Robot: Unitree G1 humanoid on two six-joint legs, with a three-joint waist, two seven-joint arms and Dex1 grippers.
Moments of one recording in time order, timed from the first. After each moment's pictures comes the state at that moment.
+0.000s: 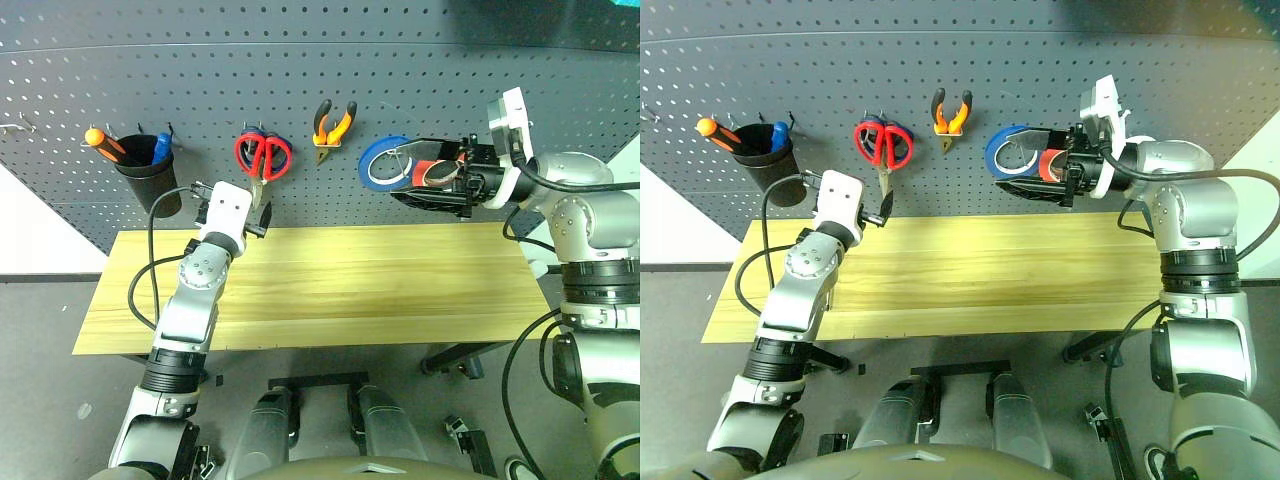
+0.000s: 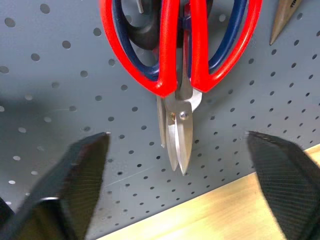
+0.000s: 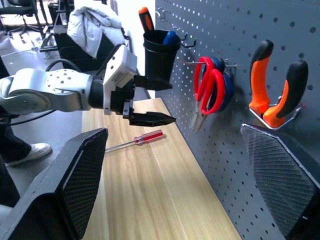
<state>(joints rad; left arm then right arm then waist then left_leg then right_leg) -0.39 0.26 -0.01 -0.08 0.07 0.37 -0.14 -0.82 -0.68 -0.06 0.20 0.50 0.48 1.32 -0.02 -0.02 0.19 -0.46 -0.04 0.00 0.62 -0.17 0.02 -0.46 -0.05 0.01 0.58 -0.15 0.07</state>
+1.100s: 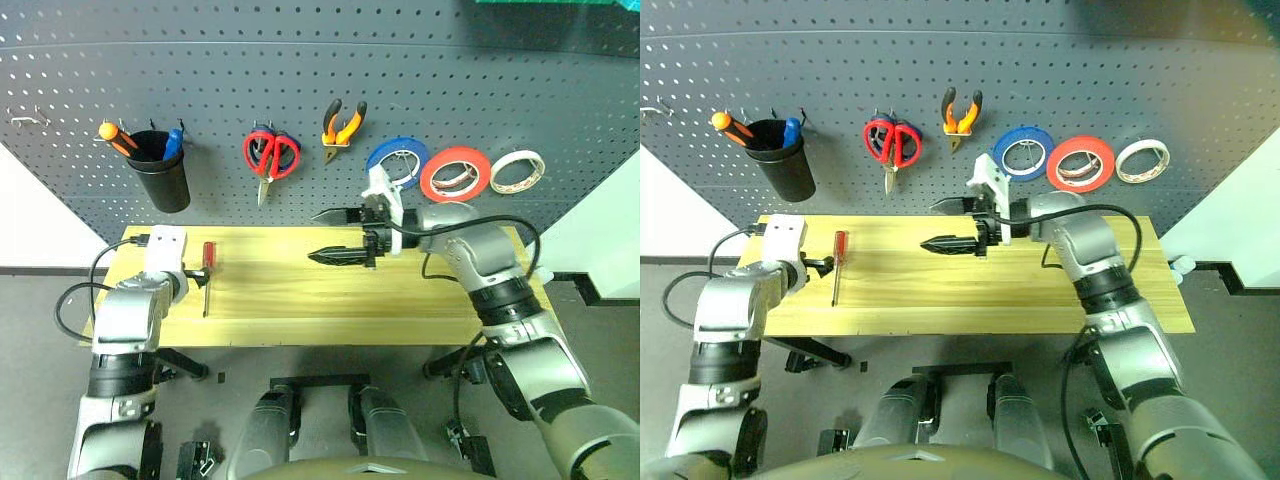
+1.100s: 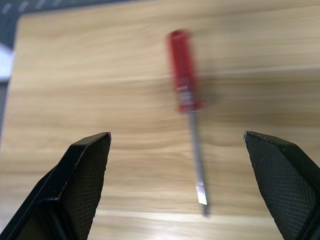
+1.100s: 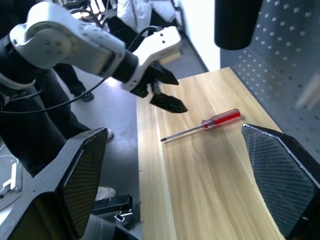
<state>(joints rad) -0.43 0.41 0.19 0.02 -0.06 1.15 -0.11 -0.81 -0.37 0.23 0.28 0.39 0.51 1.20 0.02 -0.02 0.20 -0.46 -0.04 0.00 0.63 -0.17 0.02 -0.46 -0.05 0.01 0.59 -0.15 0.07</state>
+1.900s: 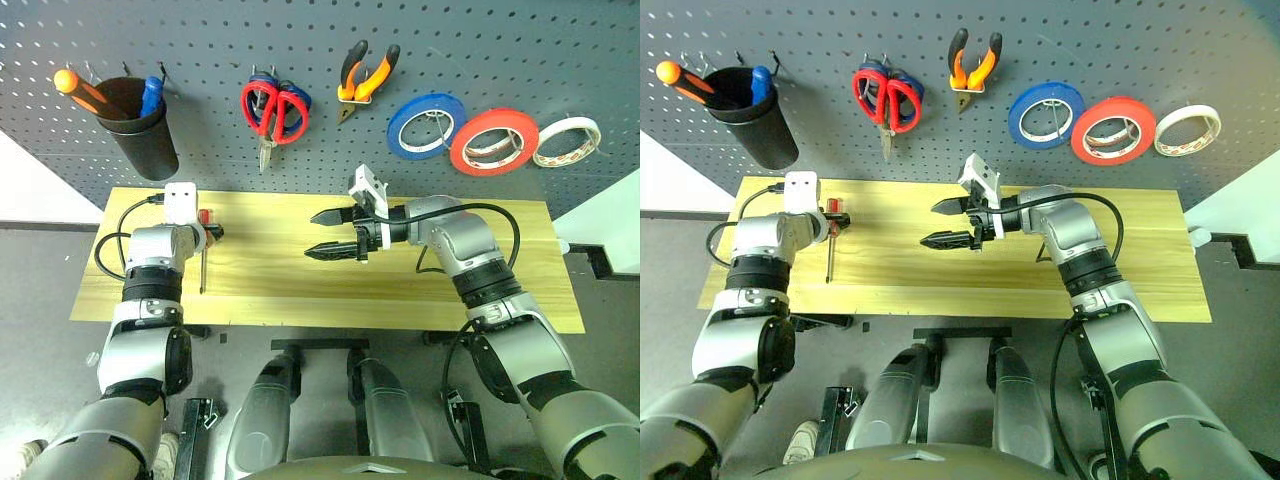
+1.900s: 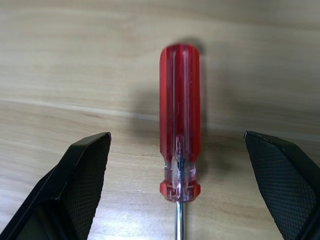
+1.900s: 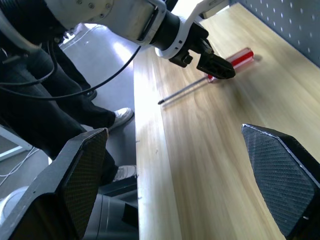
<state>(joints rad) -0.87 0.37 0.22 0.73 -0.07 0.83 -0.03 -0.88 -0.35 0.23 0.44 0.30 0.51 1.25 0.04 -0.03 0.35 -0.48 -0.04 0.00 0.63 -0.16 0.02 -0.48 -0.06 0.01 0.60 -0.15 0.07</state>
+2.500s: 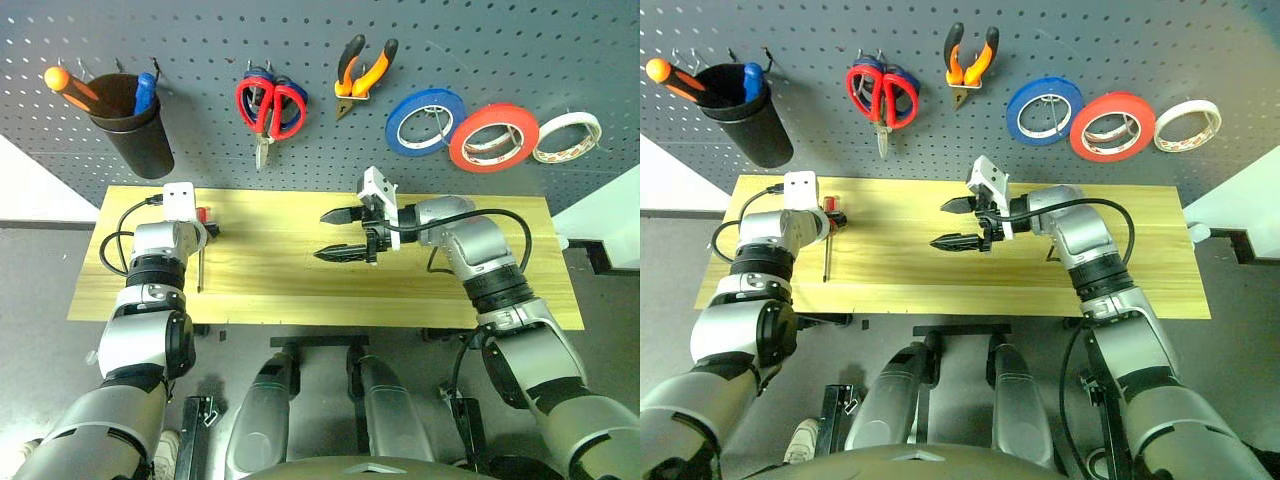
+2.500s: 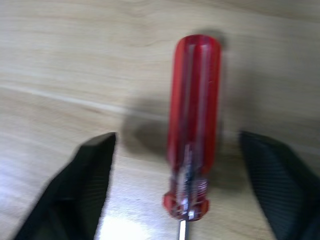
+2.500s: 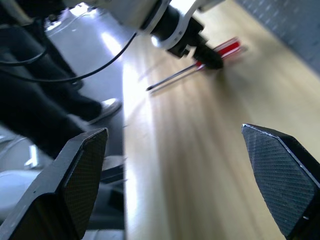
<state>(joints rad) -0.94 0.36 0.25 0.89 -0.10 0.76 0.06 -0.85 -0.36 0.22 0.43 0.25 0.40 1.19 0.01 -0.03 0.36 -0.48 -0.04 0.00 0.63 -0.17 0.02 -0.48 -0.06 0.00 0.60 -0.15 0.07</state>
